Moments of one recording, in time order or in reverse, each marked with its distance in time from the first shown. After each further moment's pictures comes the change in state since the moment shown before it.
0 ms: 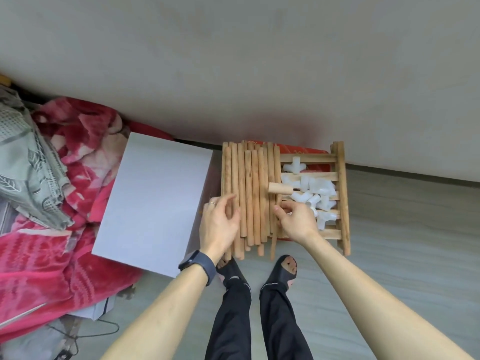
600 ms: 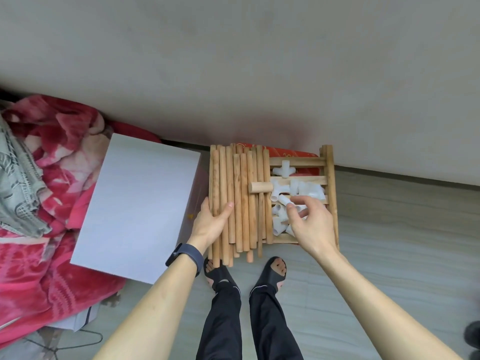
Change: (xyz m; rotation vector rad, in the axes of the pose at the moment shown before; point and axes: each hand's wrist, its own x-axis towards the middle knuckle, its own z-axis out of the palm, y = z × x) left_hand 0.035 -0.010 0.011 -0.278 -0.306 -0.415; right_hand -0.018 0.009 -0.040 -0.045 0.302 -0.118
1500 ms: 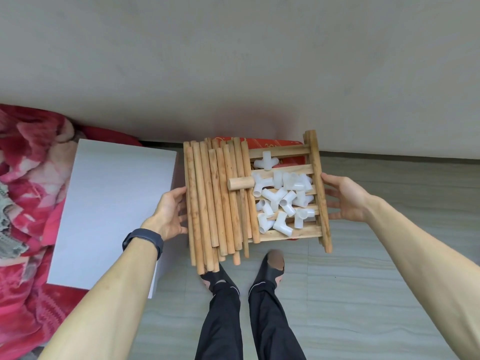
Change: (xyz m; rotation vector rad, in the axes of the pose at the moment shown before) left_hand 0.049 0.015 -0.034 -0.511 -0.167 -0.332; right_hand 0.102 0.113 -0.065 0.675 -0.488 0.715
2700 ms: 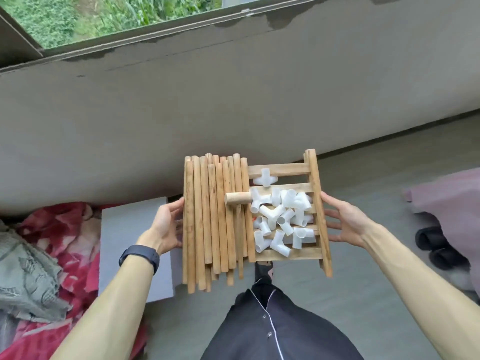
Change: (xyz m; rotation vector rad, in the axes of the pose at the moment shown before) left_hand -0.312 -0.010 0.061 0.343 -0.173 0.176; right_hand -0.356 0.151 -0.046 0.323 0.137 -0.262
